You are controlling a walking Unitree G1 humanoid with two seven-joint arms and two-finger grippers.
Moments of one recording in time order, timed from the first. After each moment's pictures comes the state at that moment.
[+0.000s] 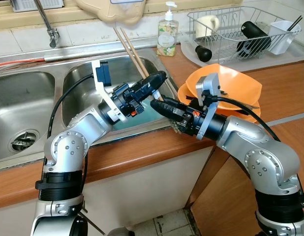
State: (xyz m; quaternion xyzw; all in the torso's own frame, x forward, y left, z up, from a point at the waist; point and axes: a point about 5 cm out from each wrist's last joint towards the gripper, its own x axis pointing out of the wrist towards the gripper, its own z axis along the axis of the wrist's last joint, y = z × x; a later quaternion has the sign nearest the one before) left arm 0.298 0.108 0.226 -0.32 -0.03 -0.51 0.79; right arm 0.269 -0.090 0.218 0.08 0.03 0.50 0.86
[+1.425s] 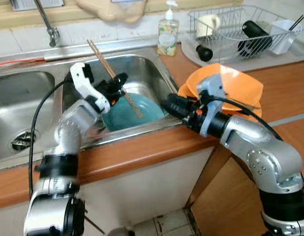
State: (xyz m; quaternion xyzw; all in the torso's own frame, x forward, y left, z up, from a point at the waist) left arm 0.366 0.166 0.186 -0.28 0.05 -0.20 0.94; right arm 0.280 -0.102 0.208 0.01 0.06 0.42 0.91
